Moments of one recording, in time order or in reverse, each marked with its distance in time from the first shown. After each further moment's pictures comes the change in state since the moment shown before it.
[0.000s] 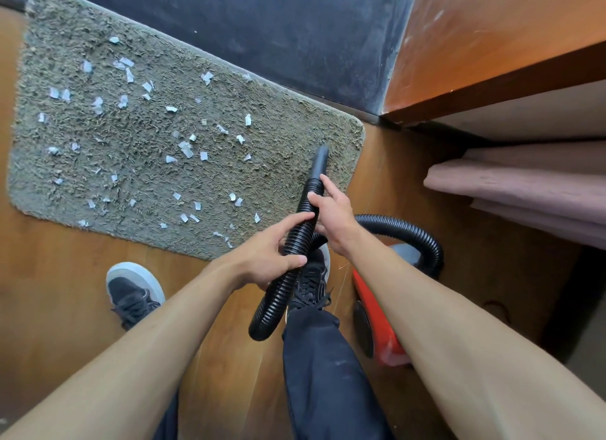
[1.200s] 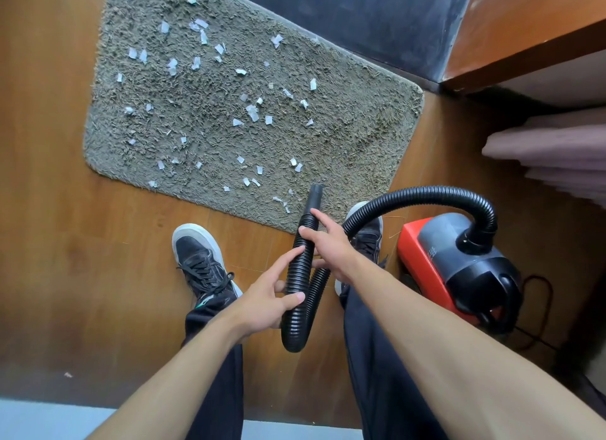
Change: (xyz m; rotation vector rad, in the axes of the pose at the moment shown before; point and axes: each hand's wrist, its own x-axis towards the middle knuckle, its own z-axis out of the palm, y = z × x) left_hand -0.114 -0.166 -0.009 -0.383 -0.008 -0.101; right_hand -0.076 0.132 0.096 -0.232 -0.116 0.135
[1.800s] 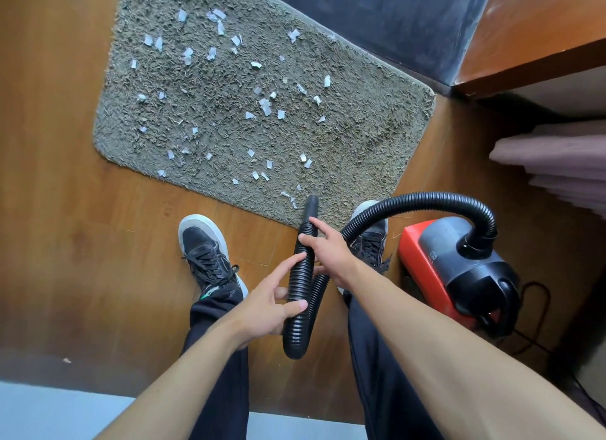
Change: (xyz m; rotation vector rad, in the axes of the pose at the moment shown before) left_hand -0.015 -0.018 -0.005 -0.060 -0.012 -0.006; right_hand -0.006 0.013 0.018 -0.059 0.004 0.051
